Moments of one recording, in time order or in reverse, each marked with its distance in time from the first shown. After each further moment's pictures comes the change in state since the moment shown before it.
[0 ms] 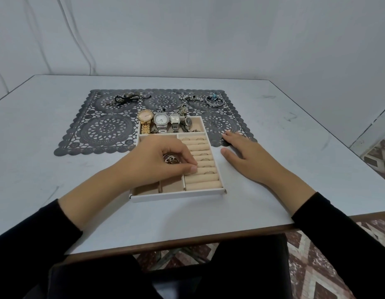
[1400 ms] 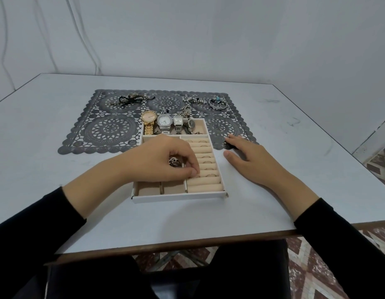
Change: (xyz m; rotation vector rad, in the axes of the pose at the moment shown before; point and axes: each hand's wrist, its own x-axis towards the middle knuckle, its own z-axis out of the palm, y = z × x) left_hand 0.011 -0.005 -0.009 0.113 -0.196 0.096; right_hand 0.004 0.003 0.000 0.042 0.034 -0.007
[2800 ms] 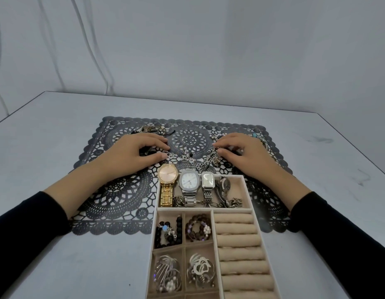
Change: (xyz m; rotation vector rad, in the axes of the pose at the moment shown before) left_hand 0.045 -0.184 -0.095 0.164 0.278 -0.309; right_hand 0.203 -0.012 0.024 0.200 0.058 -0.260
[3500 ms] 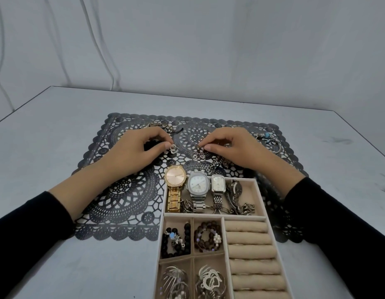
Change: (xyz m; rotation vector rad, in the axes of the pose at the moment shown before) left_hand 0.001 0.002 0.003 -0.070 0.137 -0.053; right_hand 0.037 -0.019 0.017 0.126 -0.201 -0.054
